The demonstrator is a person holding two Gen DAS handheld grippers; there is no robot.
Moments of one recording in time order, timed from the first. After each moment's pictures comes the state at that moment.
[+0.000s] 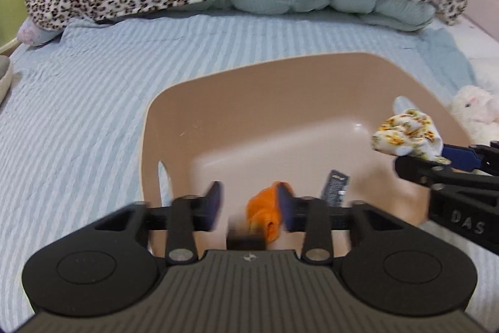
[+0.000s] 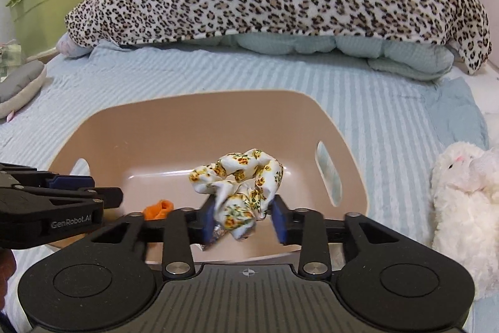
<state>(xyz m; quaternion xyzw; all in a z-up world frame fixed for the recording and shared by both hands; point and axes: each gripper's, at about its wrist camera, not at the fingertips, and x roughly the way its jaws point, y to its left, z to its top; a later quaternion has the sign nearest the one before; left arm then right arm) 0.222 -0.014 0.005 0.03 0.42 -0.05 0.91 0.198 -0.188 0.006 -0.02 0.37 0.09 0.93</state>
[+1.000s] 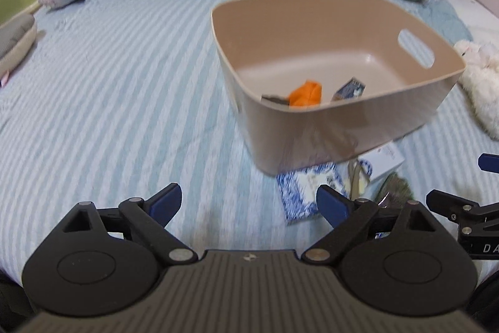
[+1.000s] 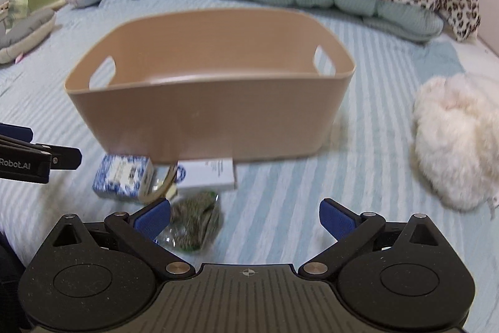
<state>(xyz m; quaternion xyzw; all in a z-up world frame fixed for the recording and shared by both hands) 0.132 0.041 -0.021 0.03 0.47 -0.04 0.88 0.103 -0.183 -0.033 -0.04 0.45 0.08 0.89</state>
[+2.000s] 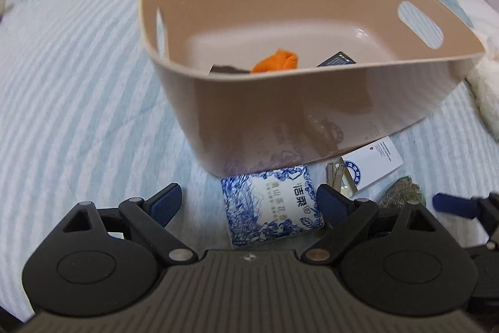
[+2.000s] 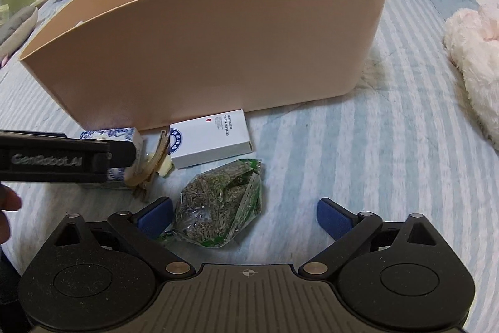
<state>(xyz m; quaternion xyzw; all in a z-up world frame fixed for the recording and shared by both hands) 0.169 0.008 -0.074 -0.01 0.51 -0.06 0.86 0.111 -0.178 -0.089 0.01 0.50 0.08 0.86</state>
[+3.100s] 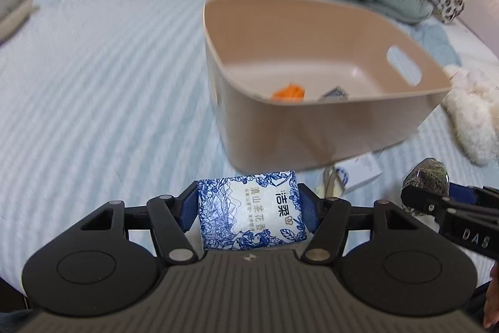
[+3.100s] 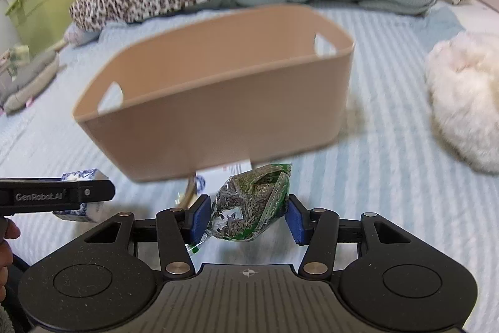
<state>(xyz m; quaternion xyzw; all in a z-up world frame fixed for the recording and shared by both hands) 0.121 0.038 -0.023 -0.04 0.44 -0.05 0.89 0.096 -0.203 -0.028 0.05 0.41 0.09 0.90</state>
